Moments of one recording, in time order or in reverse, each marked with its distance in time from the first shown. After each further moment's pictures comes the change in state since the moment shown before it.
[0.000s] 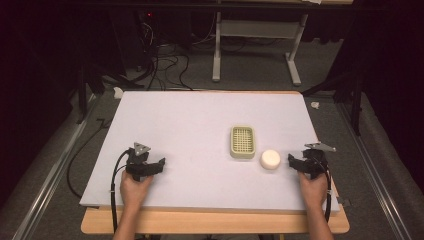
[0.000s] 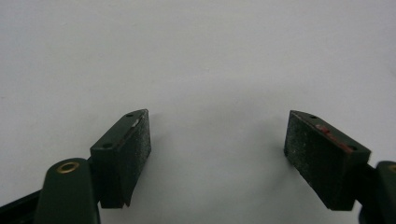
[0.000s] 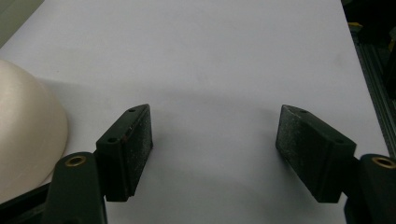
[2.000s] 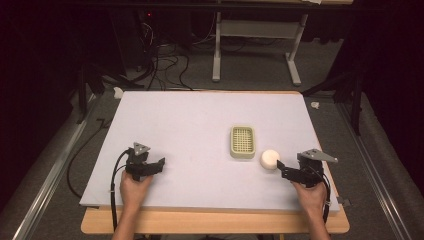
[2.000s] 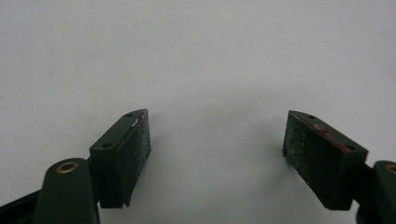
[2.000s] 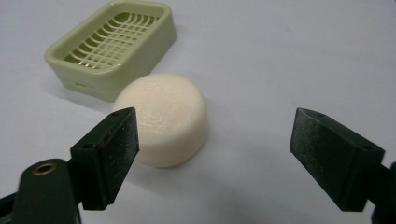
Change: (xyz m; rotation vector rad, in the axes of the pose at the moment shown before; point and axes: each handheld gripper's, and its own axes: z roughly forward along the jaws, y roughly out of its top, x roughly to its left) left arm 0.001 0.000 0.000 -0.004 -0.005 -0.008; right arm 0.035 -0.006 -0.048 -0.136 0.215 -0.083
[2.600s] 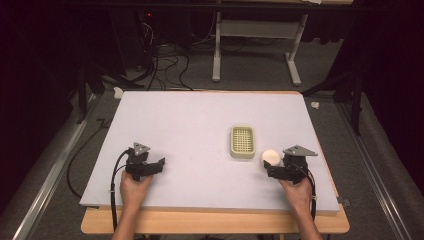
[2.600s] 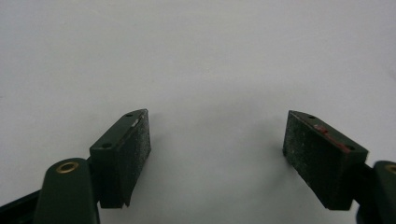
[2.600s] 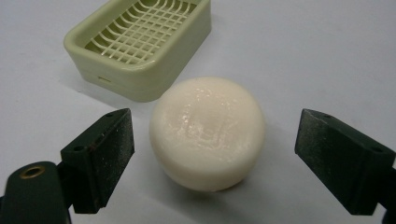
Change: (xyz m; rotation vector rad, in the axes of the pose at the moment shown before) left arm 0.000 0.000 0.000 0.003 0.000 0.005; right arm 0.028 0.010 0.027 0.068 0.017 -0.066
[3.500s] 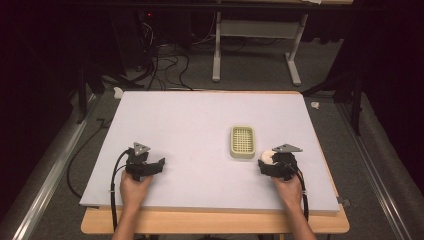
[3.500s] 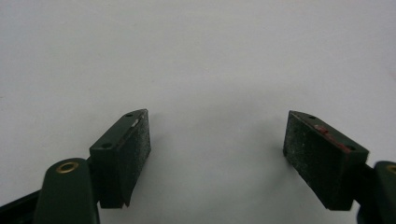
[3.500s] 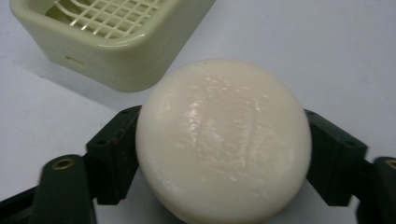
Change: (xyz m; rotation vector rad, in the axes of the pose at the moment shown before) left arm 0.000 0.000 0.000 0.000 0.000 0.000; right arm 0.008 -0.001 0.034 0.088 -0.035 -0.013
